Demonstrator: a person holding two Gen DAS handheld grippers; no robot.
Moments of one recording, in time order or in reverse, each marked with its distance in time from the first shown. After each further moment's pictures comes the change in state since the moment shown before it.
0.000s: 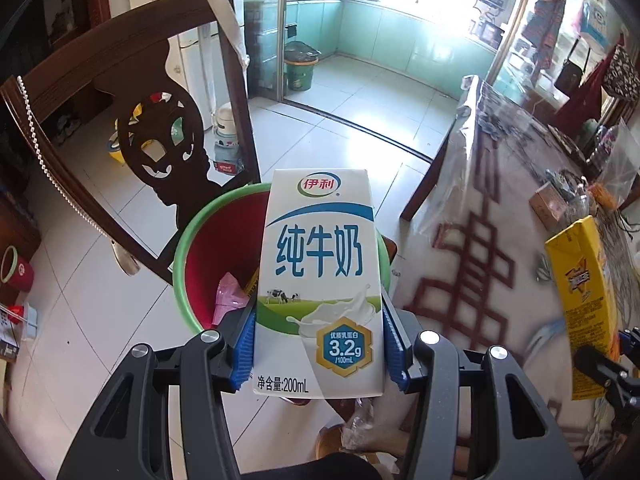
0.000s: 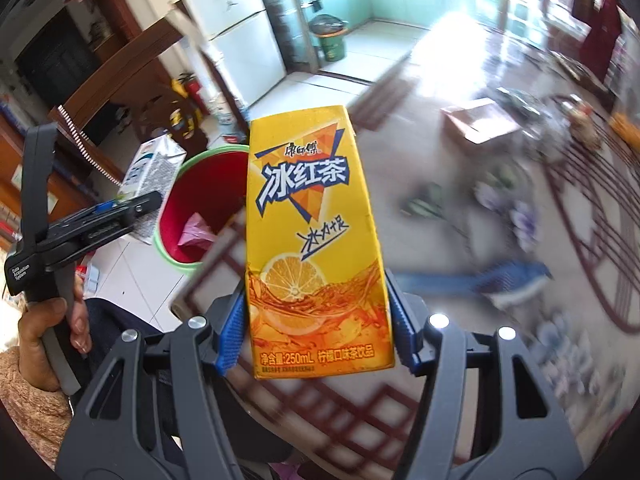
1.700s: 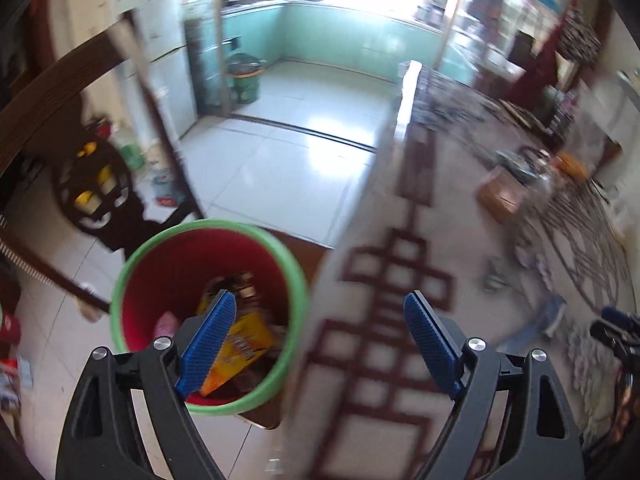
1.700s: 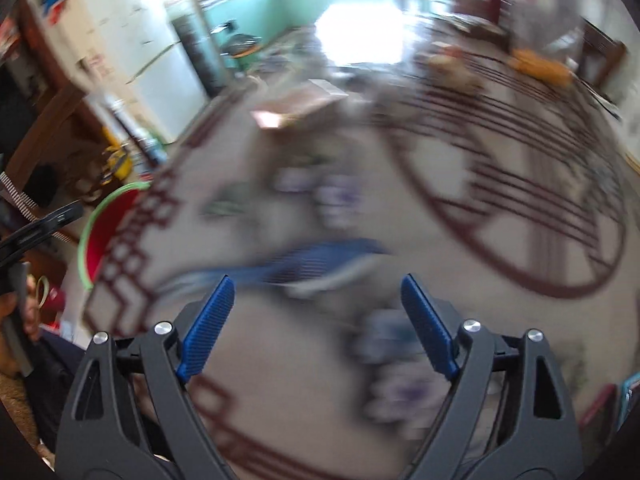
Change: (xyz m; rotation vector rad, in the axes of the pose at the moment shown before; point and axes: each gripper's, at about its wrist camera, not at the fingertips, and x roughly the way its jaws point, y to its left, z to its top) left arm 0.015 -0.094 0.025 0.190 -0.007 -0.127; right arm -0.040 -0.168 -0.042 0.239 -0.057 -0.188
